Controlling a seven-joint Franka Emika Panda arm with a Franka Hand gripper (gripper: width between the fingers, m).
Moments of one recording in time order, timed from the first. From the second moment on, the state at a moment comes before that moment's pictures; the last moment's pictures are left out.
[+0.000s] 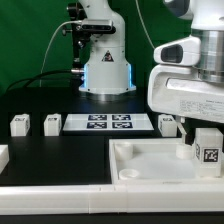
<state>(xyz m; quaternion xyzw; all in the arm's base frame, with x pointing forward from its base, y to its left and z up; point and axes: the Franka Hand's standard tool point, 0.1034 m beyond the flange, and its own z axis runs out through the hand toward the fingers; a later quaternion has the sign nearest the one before) 0.623 0.125 0.065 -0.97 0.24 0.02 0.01</state>
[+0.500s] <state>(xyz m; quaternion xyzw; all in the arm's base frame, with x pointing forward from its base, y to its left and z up) 0.625 0.117 0.066 -1.00 -0.01 0.01 0.01</state>
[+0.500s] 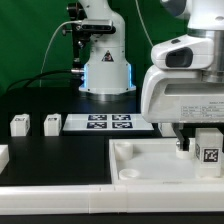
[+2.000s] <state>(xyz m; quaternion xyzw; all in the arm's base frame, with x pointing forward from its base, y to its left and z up) 0.625 0.115 0.066 -0.99 0.13 0.01 0.00</state>
